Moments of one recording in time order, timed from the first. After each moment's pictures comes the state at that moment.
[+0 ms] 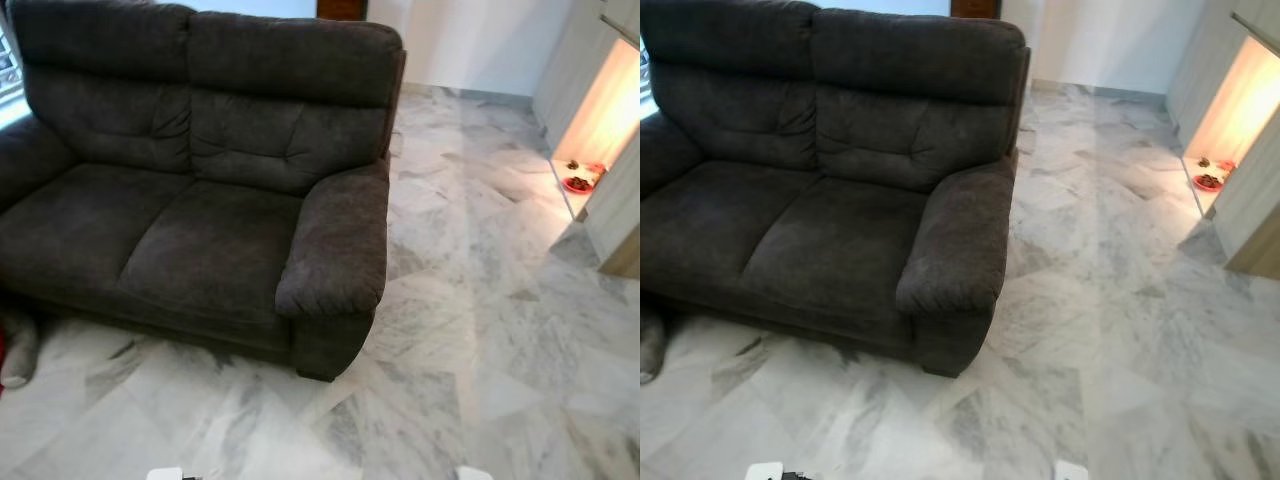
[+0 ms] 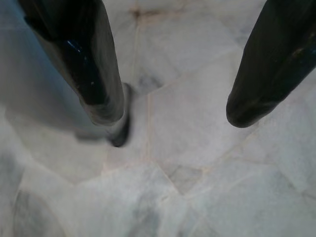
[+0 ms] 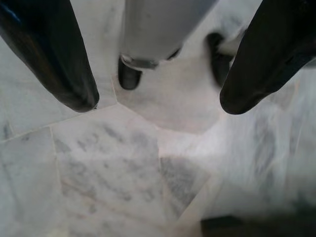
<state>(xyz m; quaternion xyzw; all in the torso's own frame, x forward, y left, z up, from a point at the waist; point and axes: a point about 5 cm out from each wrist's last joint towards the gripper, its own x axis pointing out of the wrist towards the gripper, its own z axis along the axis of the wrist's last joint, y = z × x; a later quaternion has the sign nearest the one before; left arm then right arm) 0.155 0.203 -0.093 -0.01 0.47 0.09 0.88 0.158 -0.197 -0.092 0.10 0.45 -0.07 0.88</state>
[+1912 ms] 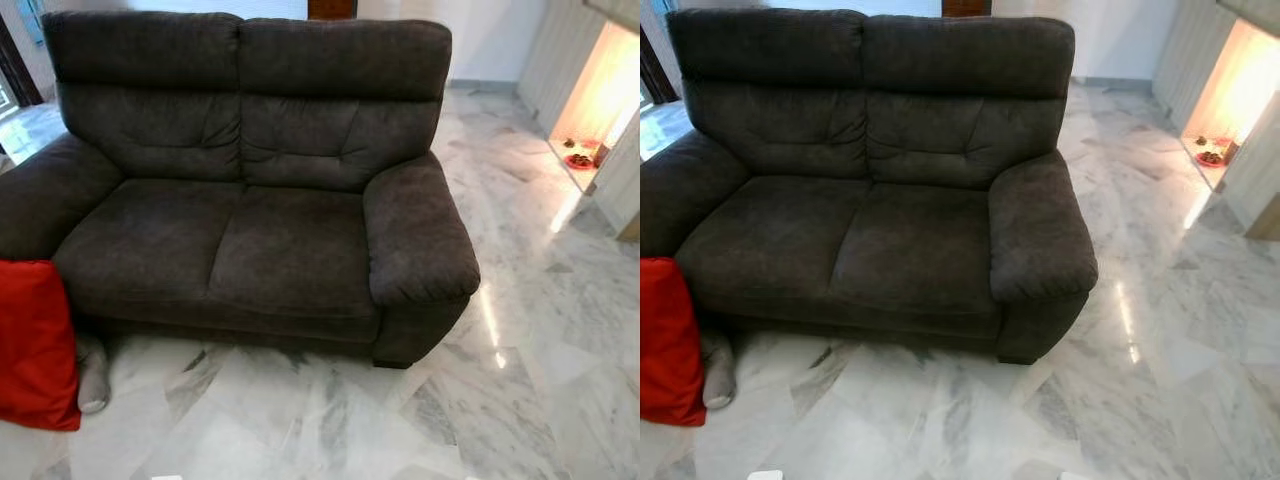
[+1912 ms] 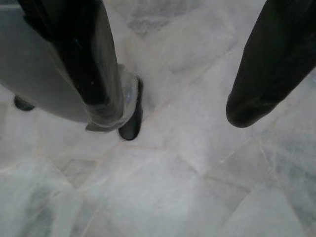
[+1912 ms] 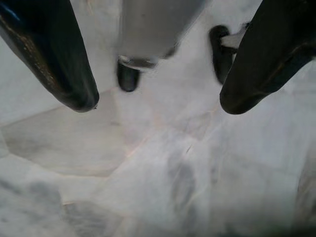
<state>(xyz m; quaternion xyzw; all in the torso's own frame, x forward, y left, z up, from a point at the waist) 0.159 0.217 -0.089 0.00 0.46 0.09 0.88 0.163 -0.181 -0.092 0.11 0.45 -0.05 0.88</state>
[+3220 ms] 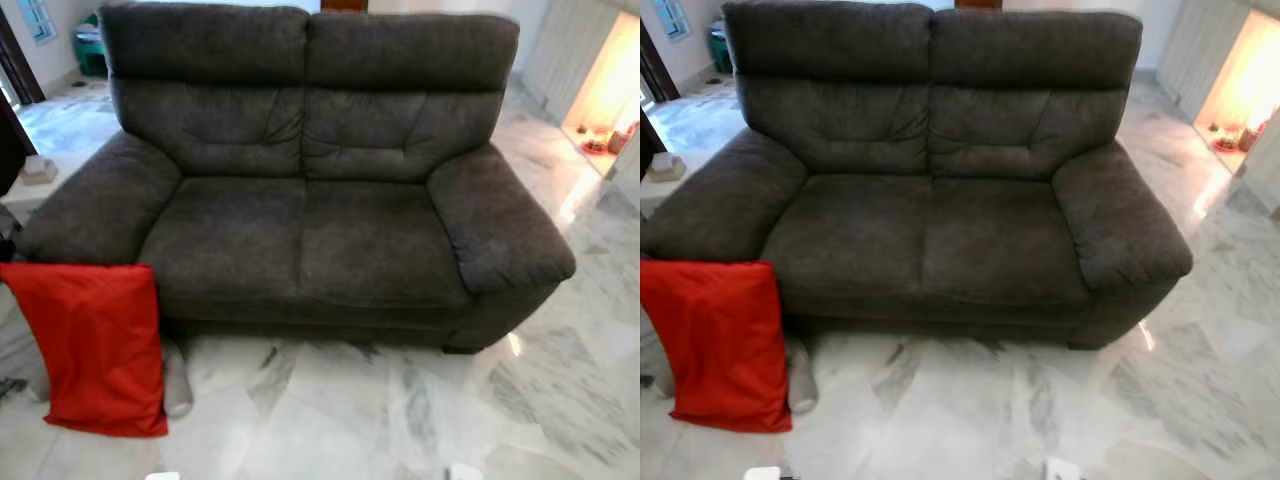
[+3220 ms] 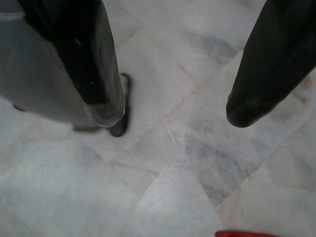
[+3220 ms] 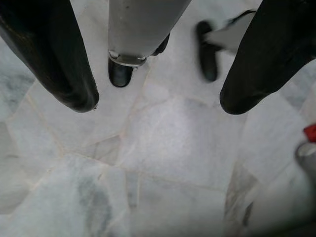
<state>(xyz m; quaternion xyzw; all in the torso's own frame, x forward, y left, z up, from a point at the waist) 0.158 0.210 -0.091 -0.01 0.46 0.09 0.88 0.164 -0.183 -0.092 0.11 0.45 -0.05 0.89</state>
